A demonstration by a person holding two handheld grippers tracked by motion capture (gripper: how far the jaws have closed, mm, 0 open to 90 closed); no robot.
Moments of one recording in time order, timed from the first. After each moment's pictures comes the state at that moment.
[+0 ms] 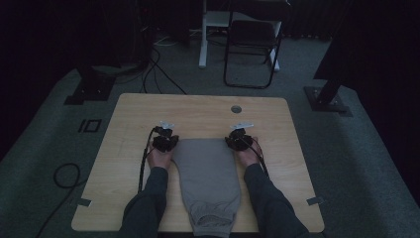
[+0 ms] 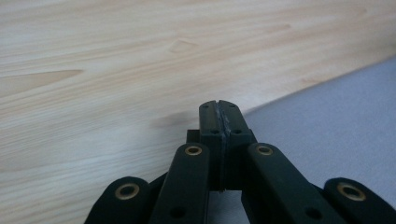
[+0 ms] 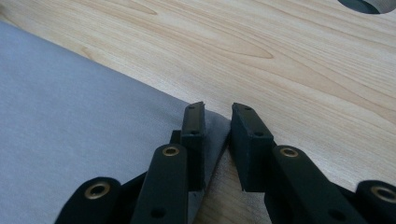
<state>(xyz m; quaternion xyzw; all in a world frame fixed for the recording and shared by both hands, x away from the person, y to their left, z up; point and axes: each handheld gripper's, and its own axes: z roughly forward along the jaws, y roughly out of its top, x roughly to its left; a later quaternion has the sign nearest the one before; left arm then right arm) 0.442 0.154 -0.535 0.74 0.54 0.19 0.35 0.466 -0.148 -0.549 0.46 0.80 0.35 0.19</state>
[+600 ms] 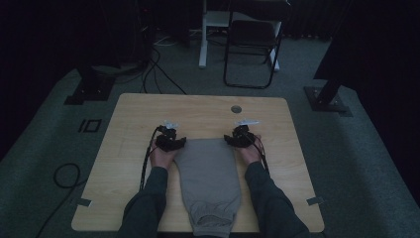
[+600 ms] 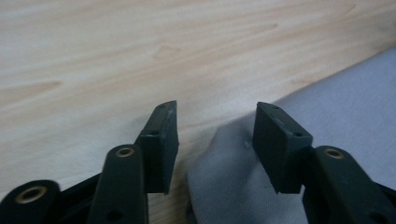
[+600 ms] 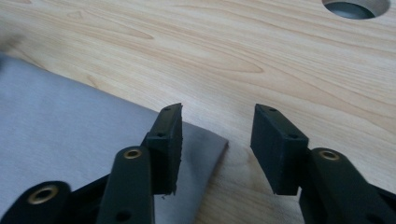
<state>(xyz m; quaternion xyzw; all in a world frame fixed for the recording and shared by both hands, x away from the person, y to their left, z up) 0.450 0.143 -0.540 0.76 0.52 0.18 0.34 0.475 -0.158 -0.542 0.48 0.78 0.38 0.16</state>
